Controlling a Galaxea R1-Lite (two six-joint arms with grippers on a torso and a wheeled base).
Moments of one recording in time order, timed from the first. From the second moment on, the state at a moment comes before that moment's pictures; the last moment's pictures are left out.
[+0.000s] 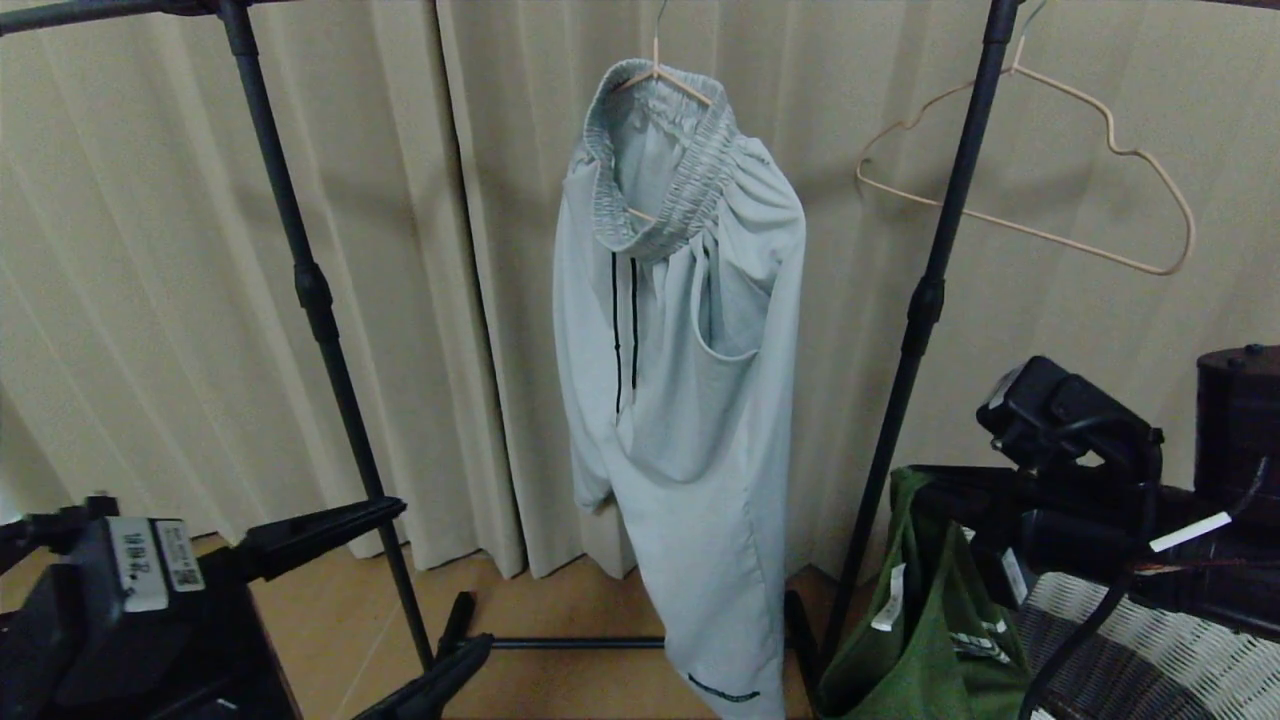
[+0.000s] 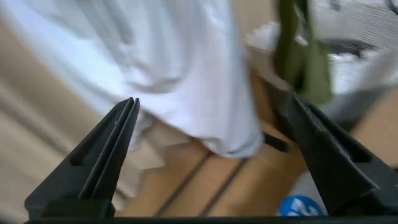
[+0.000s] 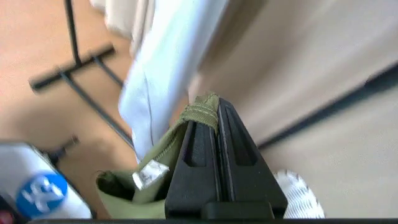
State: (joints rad) left arm -0.59 1.21 -0.14 -0.97 -0.19 0.28; right arm 0.46 1.40 -0.60 -0.37 0.05 -0.33
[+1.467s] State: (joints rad) left arm -0.86 2.08 -0.72 -0.98 -0.19 0.03; right arm 0.67 1.29 -0.71 -0.45 0.16 -0.24
